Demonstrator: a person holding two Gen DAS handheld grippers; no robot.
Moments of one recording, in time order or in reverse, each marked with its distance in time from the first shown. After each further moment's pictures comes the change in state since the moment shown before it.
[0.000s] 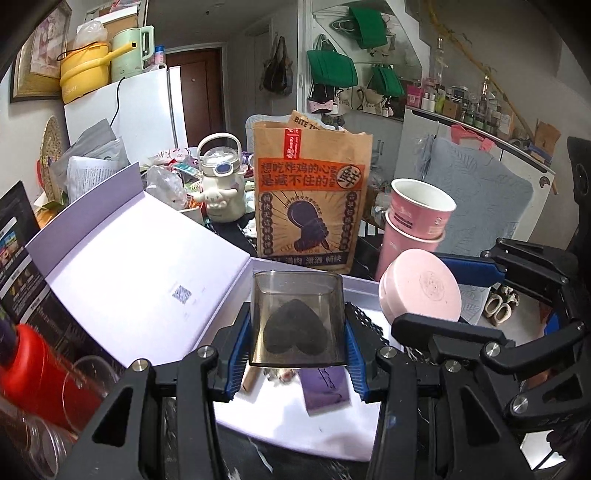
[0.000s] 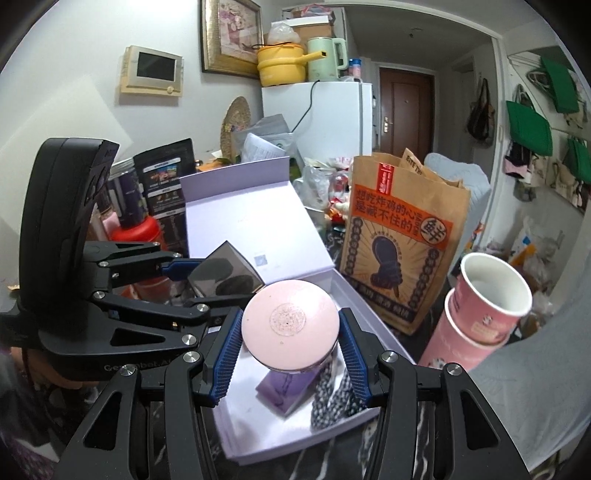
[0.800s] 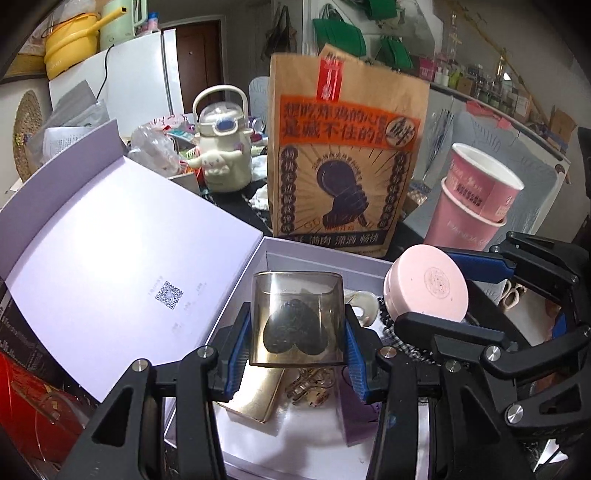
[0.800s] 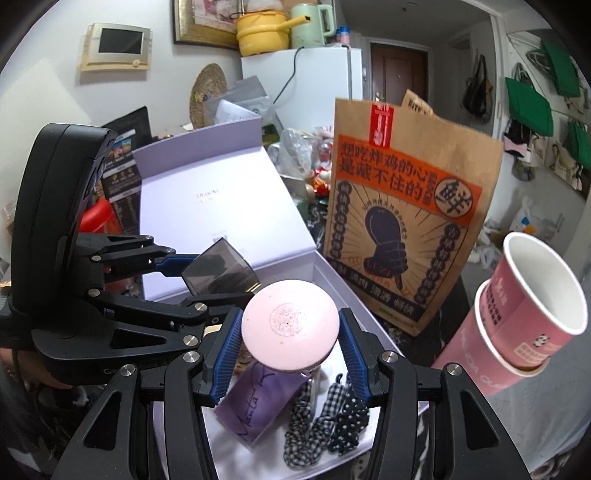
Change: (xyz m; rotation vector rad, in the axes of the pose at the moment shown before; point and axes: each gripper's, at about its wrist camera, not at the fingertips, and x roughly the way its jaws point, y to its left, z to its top) left arm 0.081 0.025 0.000 0.000 0.132 0.008; right arm 0.078 -0.030 -0.004 0.034 0.102 -0.029
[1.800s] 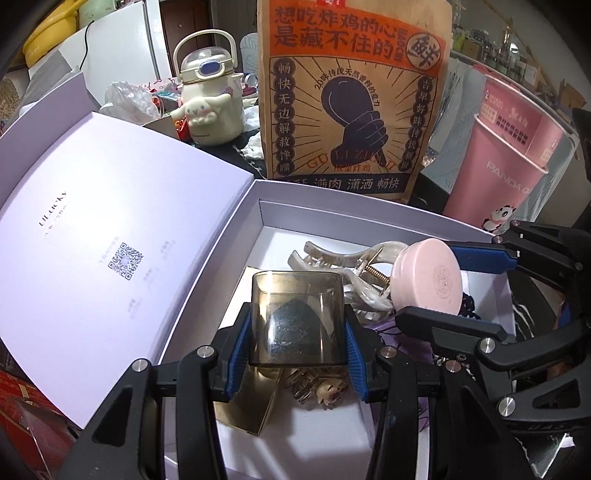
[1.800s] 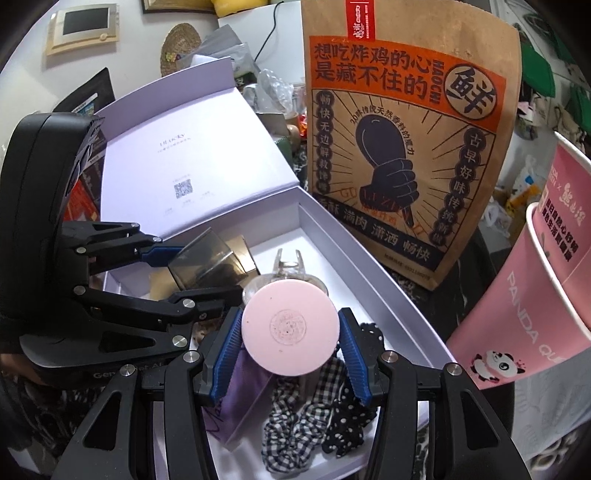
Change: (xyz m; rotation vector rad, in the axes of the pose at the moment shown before) left arm 0.050 -0.003 -0.020 0.029 0.142 0.013; right arm 0.057 -0.020 -0.025 0.061 0.149 0.004
